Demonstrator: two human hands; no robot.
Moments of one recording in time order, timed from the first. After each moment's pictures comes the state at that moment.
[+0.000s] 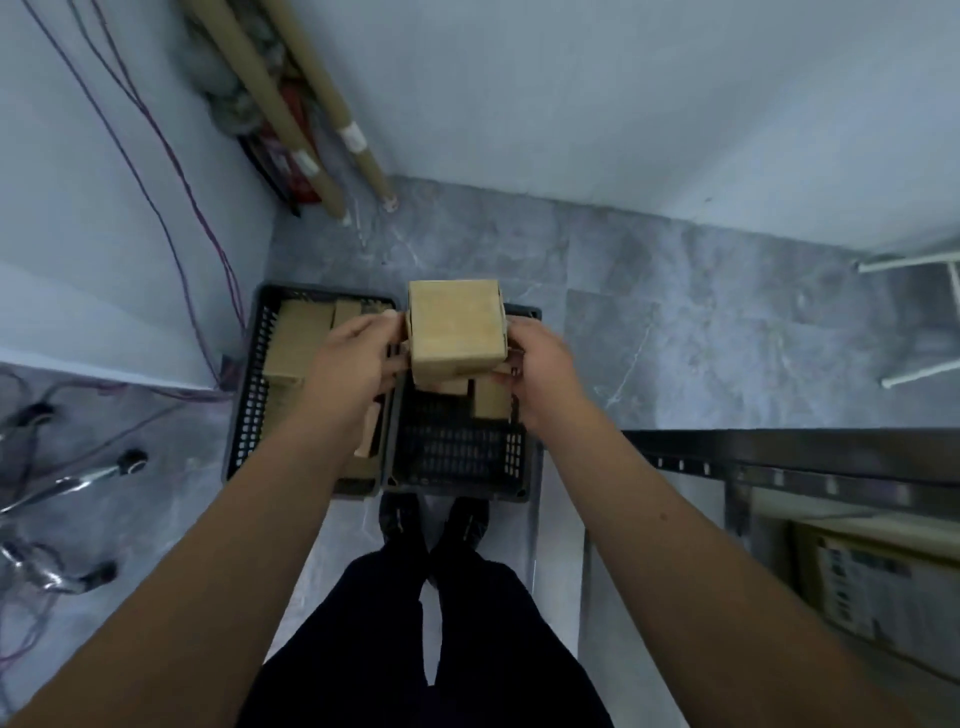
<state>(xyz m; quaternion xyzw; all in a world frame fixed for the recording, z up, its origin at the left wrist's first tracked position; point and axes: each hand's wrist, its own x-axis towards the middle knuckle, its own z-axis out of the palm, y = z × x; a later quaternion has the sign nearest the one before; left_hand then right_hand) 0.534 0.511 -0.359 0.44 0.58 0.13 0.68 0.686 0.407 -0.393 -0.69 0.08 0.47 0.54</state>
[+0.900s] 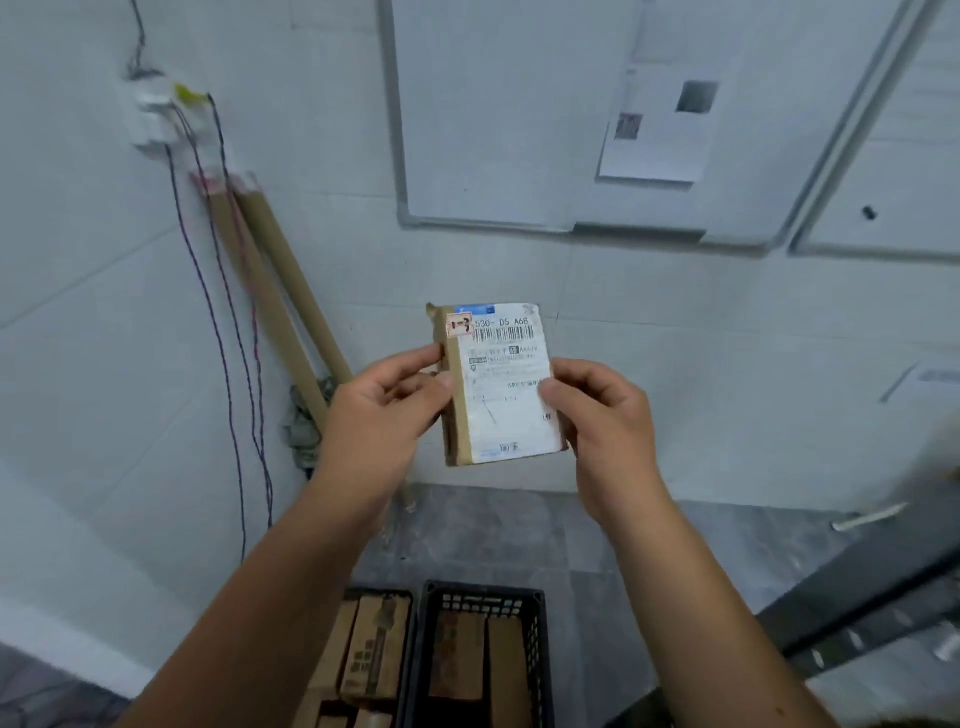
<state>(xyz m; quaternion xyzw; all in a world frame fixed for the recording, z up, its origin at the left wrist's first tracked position) 0.554 0.512 -0.018 0.59 0.28 0.38 0.66 0.710 0.401 -0.034 -0.55 -0.25 0.22 0.77</state>
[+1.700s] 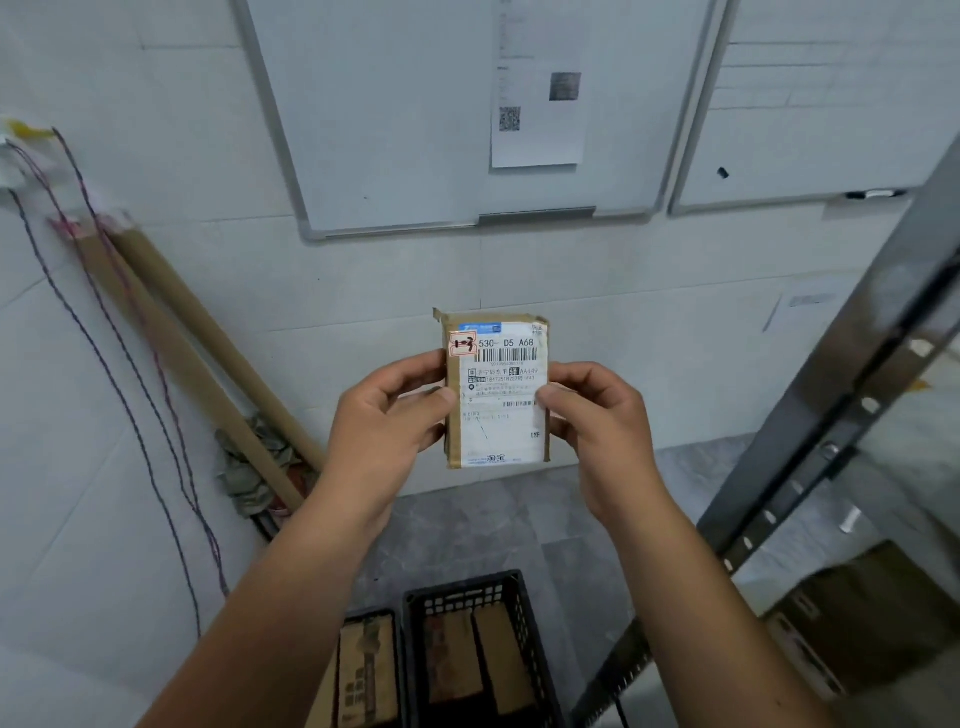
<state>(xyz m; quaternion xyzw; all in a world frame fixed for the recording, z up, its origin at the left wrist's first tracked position) 0.571 0.490 -0.020 0.64 0.20 0.29 0.68 0.698 0.344 -0.046 -0.59 -0.19 0.13 0.78</state>
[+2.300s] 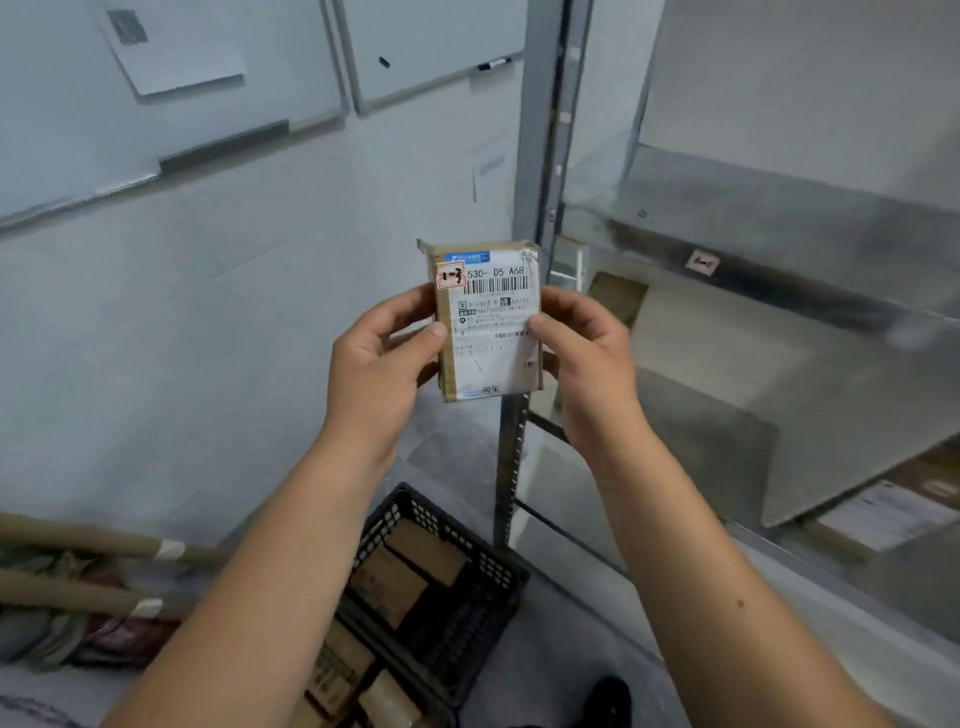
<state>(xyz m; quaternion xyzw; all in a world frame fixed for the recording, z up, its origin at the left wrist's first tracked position) 0.533 0.428 -0.037 0.67 -0.02 0.05 0.74 0.536 0.252 -0.058 -0.62 0.03 -0.16 0.76</state>
